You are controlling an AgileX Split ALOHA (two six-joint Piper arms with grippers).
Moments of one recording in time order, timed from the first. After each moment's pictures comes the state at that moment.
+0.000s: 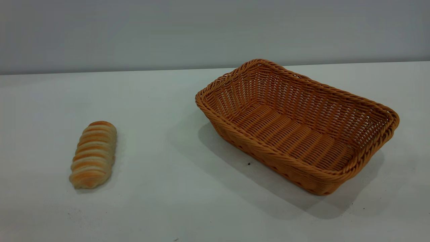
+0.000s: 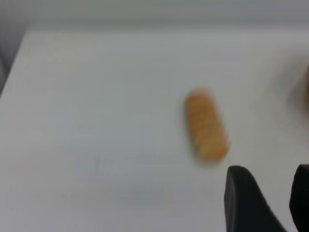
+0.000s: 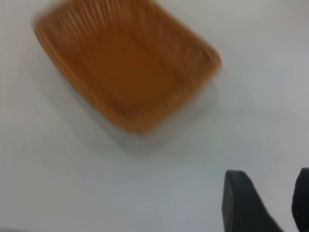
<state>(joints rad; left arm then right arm) 0.01 0.00 -0.54 -0.06 0.92 -0.01 -0.07 0.09 -0.48 0.27 1.02 -0.15</state>
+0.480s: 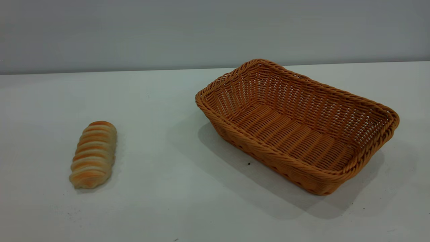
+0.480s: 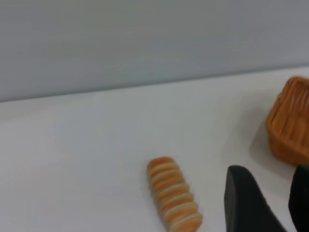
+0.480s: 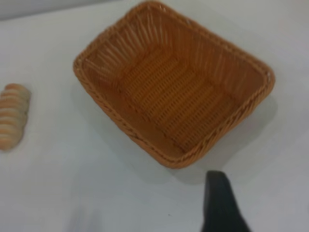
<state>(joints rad) -0.04 0.52 -0.56 -0.25 0.46 0.25 -0.07 0.56 -0.48 0.50 0.71 -0.21</state>
